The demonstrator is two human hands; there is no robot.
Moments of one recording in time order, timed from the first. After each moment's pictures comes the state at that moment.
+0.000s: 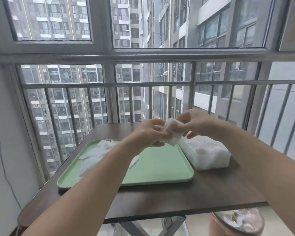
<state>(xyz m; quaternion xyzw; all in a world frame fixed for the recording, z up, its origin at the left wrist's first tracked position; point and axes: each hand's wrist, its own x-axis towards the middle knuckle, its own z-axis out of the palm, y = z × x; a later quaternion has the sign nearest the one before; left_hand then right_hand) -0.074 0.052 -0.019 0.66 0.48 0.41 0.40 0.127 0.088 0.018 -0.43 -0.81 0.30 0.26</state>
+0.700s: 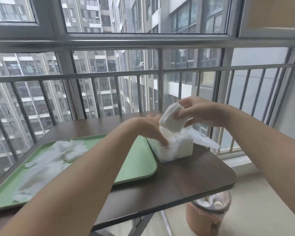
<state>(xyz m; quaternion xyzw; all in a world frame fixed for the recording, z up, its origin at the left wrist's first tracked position) 0.030 0.148 -0.025 0.81 0.57 0.03 0.14 0.235 0.115 0.013 -0.43 -0.76 0.40 0.28</state>
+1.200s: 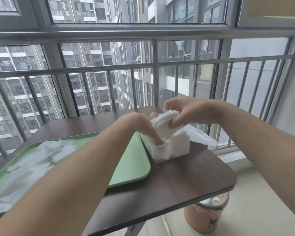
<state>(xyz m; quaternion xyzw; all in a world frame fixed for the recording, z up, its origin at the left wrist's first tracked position) 0.040 0.164 -0.024 0.79 0.60 -0.10 0.07 0.225 0.118 0.011 -0.40 -0.80 0.40 0.19</state>
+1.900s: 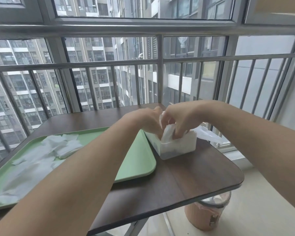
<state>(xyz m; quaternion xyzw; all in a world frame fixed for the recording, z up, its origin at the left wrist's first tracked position) 0.036 0.171 -0.037 0.81 0.58 0.00 0.03 0.184 0.113 0.008 -0.48 -0.87 0.12 -0.05</state>
